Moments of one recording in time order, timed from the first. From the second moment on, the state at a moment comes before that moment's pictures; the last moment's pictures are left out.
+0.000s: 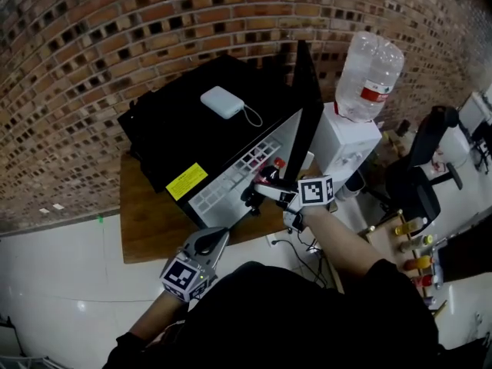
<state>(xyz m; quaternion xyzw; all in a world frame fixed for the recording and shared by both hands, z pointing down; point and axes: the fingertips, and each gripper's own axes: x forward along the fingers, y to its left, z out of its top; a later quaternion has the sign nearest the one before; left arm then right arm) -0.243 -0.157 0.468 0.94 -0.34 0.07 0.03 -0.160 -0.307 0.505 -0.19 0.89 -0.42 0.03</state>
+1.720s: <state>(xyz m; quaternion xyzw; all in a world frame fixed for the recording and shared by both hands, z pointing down) -0.288 -0.154 0.471 0.93 -0.35 0.06 0.05 -0.186 -0.358 0.513 -0.24 0.69 -0.63 0.27</state>
